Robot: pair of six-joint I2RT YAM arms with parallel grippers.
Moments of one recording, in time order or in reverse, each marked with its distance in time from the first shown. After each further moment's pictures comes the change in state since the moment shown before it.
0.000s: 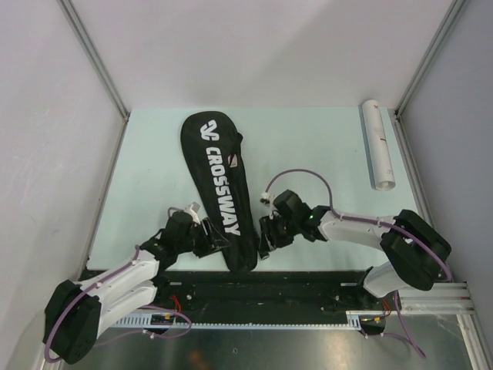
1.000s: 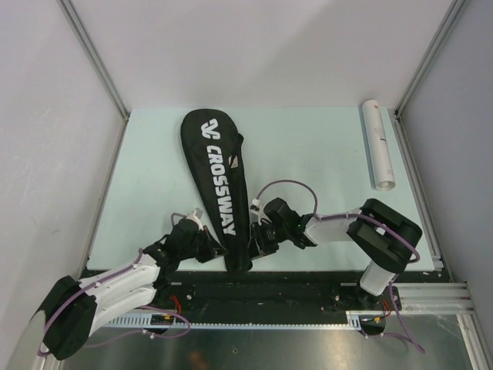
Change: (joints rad) left arm -0.128 -0.017 -0.056 0.031 -0.092 -0.086; right arm 0.114 0.192 -0.044 0.323 -0.085 0.196
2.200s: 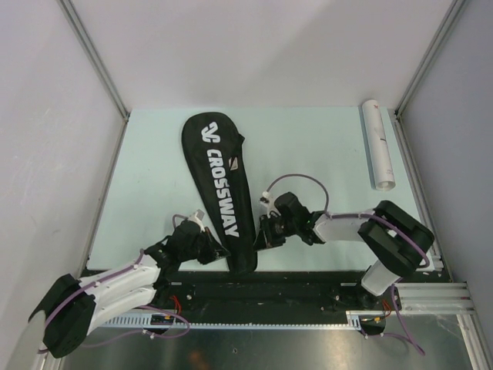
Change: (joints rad) left arm -0.039 0.006 -0.004 0.018 -0.024 -0.043; right arm -0.078 -0.031 -0.046 0.072 -0.048 -0.014
